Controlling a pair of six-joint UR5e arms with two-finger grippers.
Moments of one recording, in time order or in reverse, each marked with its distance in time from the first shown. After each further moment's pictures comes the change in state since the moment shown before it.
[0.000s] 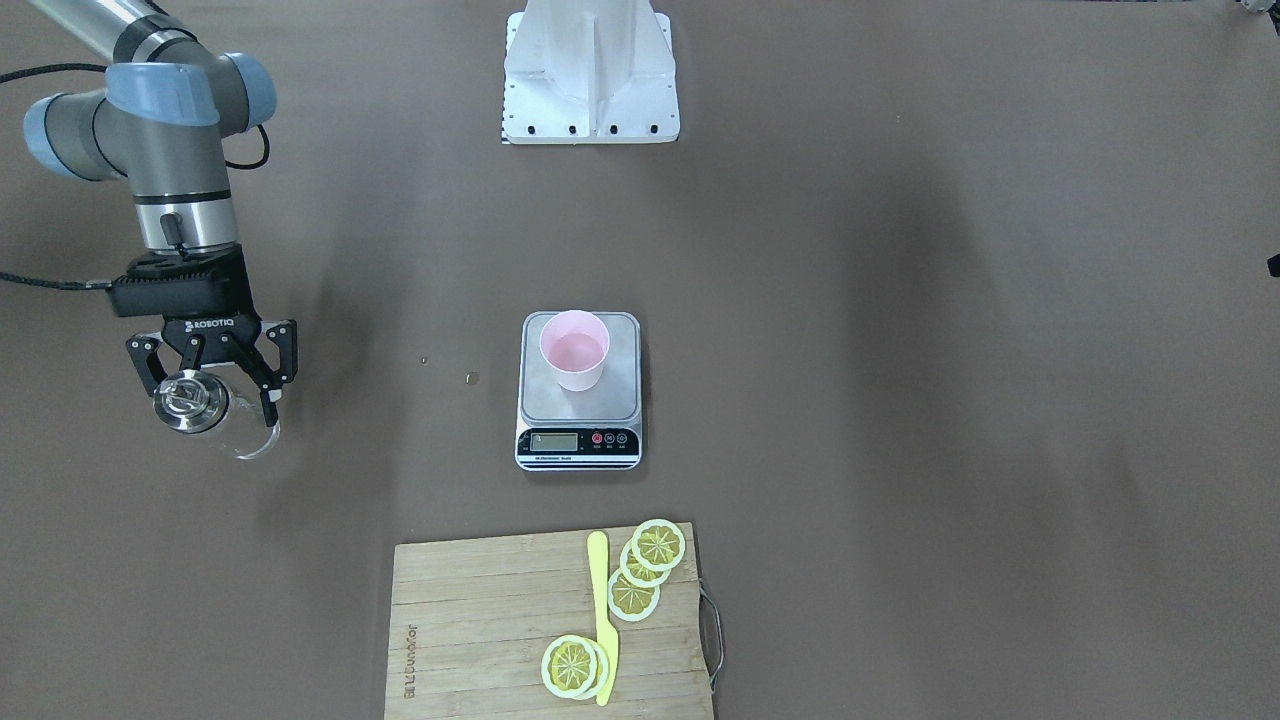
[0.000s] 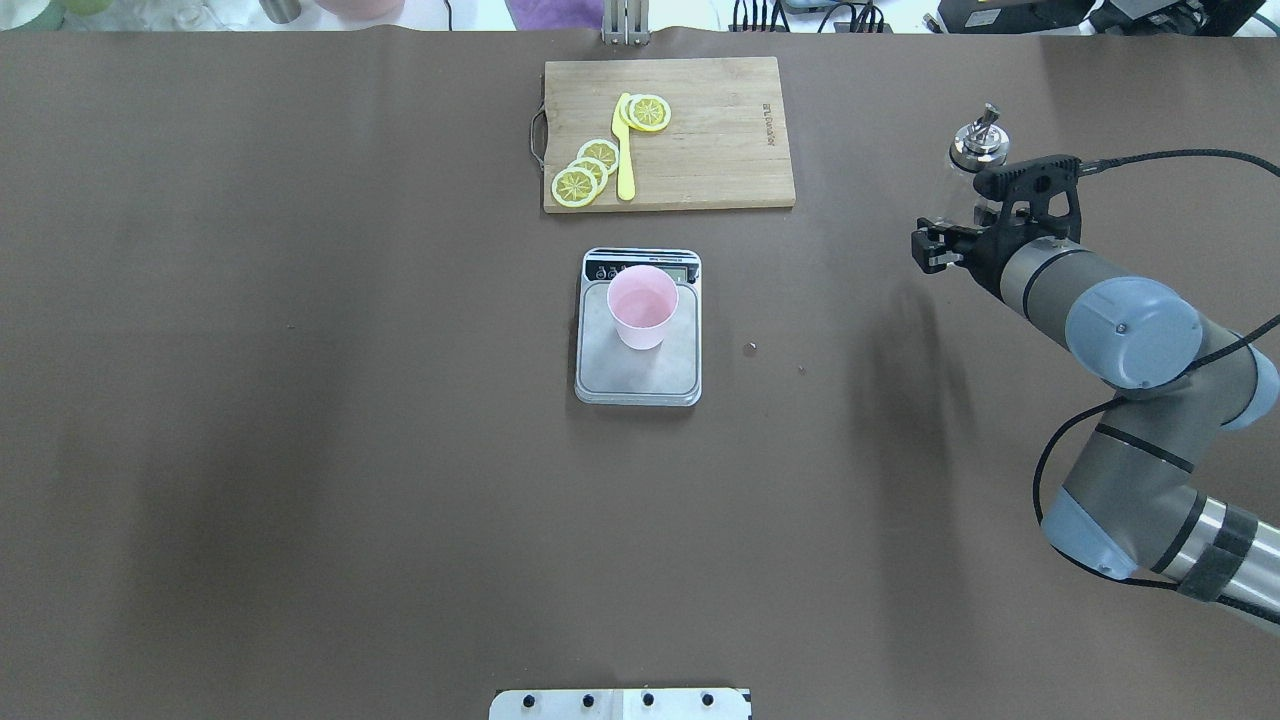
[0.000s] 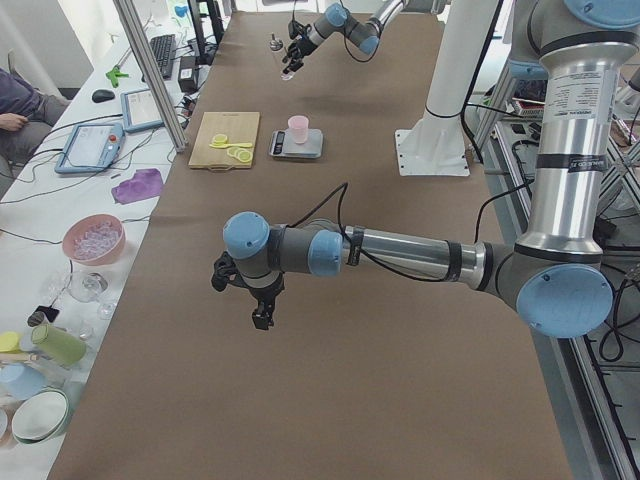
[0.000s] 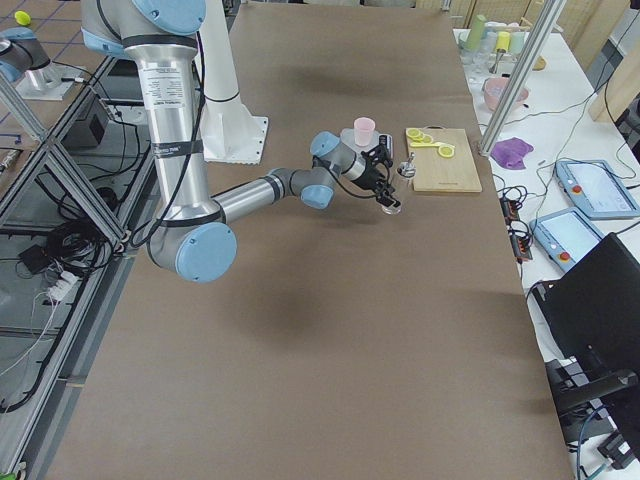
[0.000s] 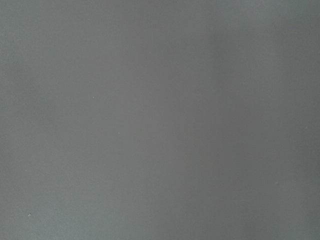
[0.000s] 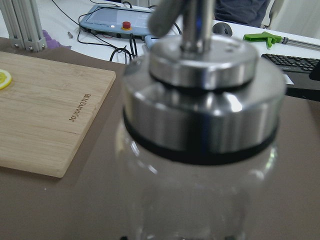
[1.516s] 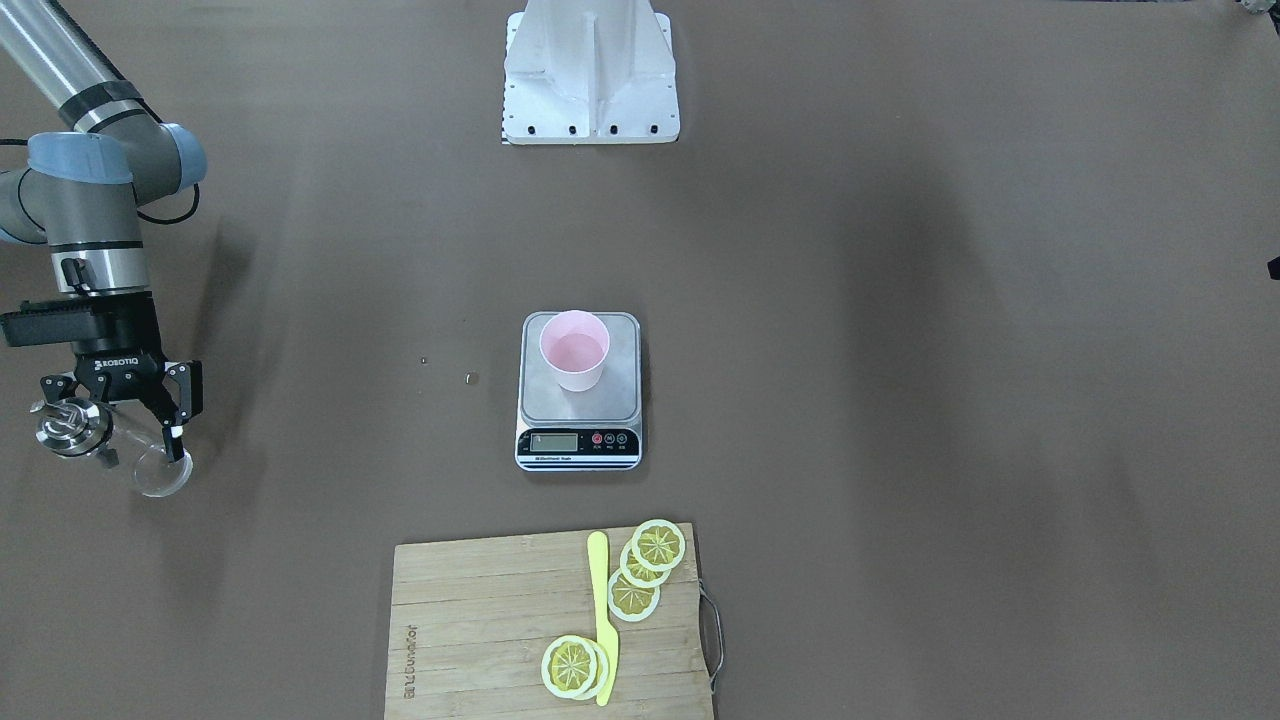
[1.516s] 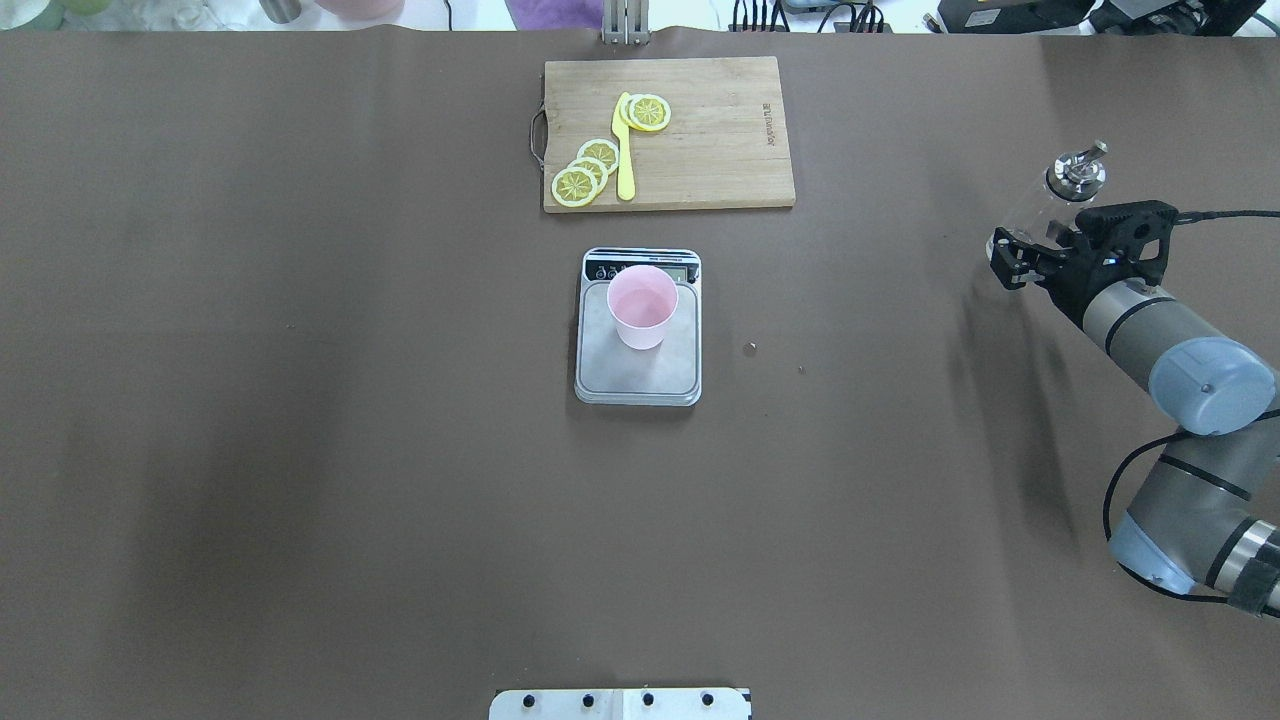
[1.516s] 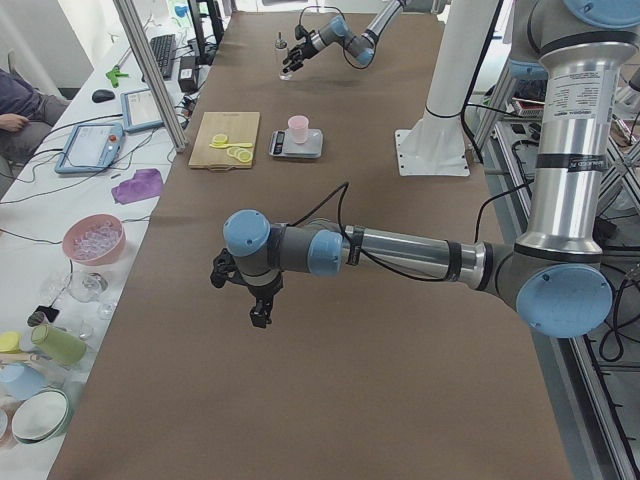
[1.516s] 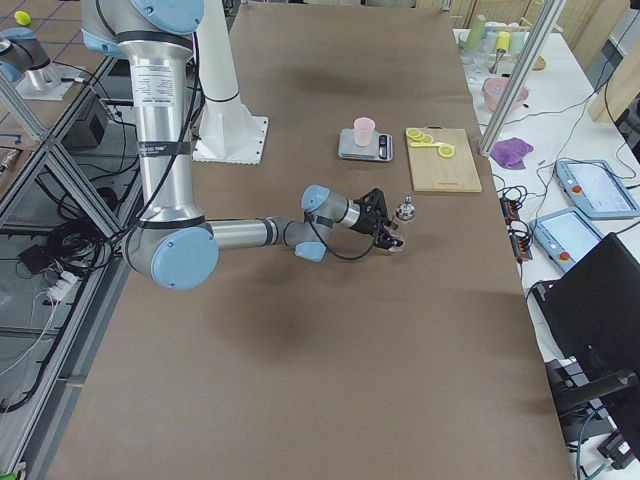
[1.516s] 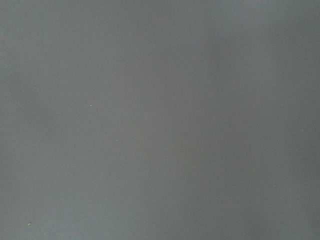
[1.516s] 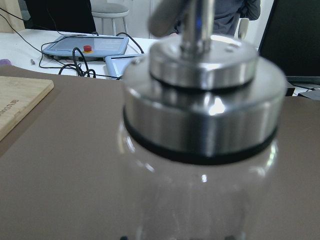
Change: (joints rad) left arm 0.002 -0.001 0.000 -0.029 0.000 0.000; right arm 0.010 -0.090 -0.206 0.358 -0.113 0.059
